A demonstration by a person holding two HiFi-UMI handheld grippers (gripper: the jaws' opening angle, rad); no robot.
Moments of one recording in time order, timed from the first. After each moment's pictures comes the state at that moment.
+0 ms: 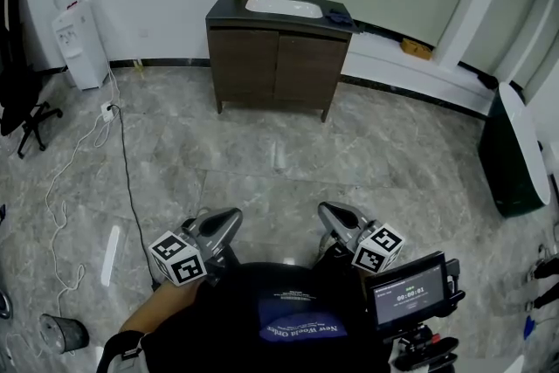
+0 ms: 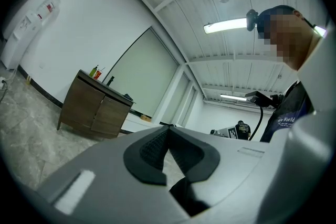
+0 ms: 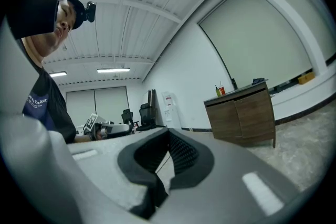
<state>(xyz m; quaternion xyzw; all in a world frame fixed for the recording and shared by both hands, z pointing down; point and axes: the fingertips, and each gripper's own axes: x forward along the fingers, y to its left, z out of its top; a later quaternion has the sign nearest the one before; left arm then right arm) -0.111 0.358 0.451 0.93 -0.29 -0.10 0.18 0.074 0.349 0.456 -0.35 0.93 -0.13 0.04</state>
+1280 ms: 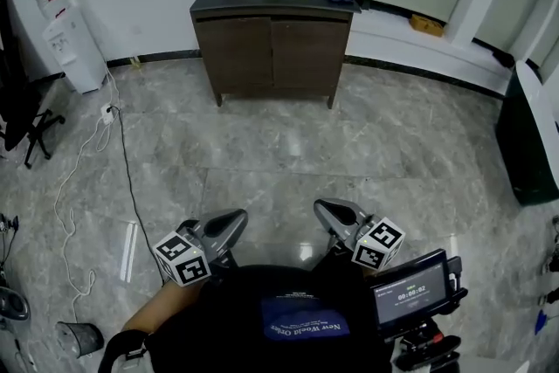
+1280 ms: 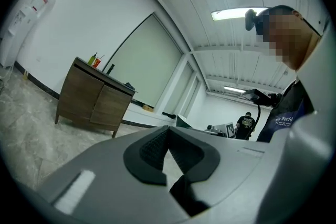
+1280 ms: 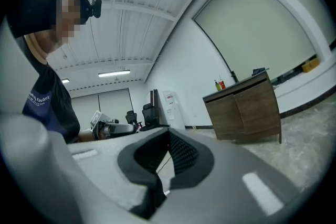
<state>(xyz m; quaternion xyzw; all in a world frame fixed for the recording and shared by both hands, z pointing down) -0.050 0.289 0.474 0.93 -0.29 -0.05 0.21 0.109 0.279 0.483 -0.32 0.93 -0.15 0.04</state>
